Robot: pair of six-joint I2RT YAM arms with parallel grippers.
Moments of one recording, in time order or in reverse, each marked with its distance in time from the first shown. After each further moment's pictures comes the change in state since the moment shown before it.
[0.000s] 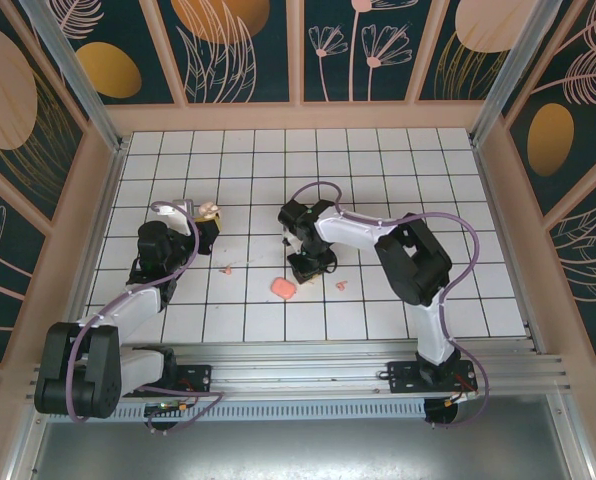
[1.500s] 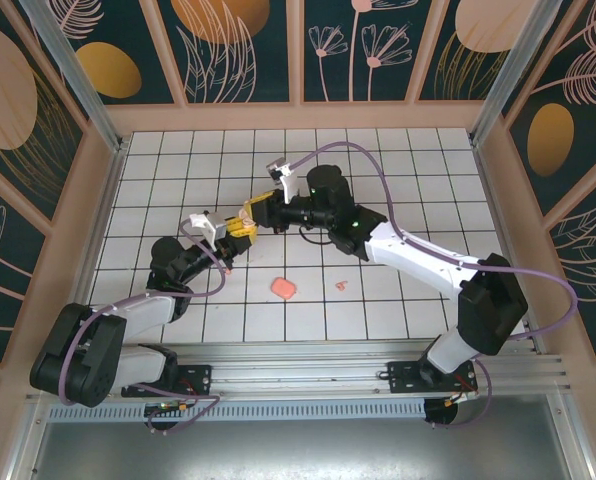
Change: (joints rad) left arm -0.218 0.080 -0.088 0.578 0.262 0.175; right arm 0.030 -0.485 -0.253 1.085 -0.259 0.156
